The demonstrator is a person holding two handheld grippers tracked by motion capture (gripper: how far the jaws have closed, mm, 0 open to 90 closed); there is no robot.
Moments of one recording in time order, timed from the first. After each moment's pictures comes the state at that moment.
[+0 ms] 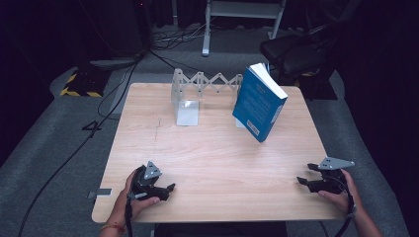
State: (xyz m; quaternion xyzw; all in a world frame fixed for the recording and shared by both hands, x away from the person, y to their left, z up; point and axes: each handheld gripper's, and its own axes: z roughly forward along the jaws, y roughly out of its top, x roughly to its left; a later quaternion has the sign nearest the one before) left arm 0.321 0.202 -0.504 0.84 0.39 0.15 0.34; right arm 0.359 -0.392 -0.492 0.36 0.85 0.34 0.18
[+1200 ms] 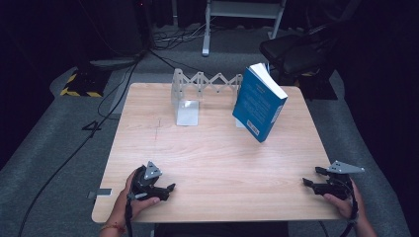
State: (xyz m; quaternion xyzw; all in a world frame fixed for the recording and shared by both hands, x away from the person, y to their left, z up) left arm 0.320 0.201 -0.504 0.84 0.39 0.15 0.34; right arm 0.348 -0.413 -0.504 0.41 0.81 0.36 0.19
